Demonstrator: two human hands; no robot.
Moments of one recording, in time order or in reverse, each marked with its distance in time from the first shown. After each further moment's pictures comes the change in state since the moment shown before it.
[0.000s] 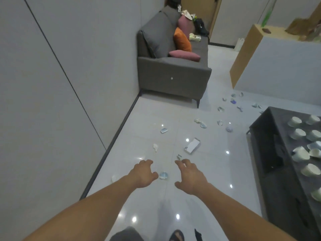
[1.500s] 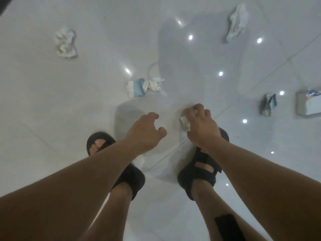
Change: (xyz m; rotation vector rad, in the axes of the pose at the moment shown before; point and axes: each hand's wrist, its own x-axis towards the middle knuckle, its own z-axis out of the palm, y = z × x) left_hand 0.551 -0.259 0.414 -0.718 -0.085 -0.609; right_hand 0.571 0.178 0.538 -0.349 -0.513 -0.397
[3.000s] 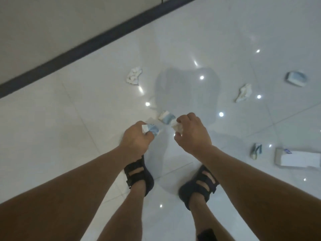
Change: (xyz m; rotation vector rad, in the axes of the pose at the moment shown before) left_hand -0.127 -0.030 -0.134 -0.463 0.290 -0.060; right_hand -0.041 -0.158 -0.143 0.091 0.209 -0.241
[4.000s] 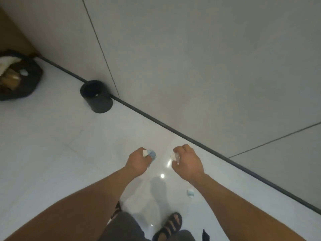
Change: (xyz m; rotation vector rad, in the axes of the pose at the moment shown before) left_hand -0.536 0.001 -0.216 -0.831 0.737 -0.151; right_hand -0.313 -0.422 -0.301 -0.427 -0.188 -0.887
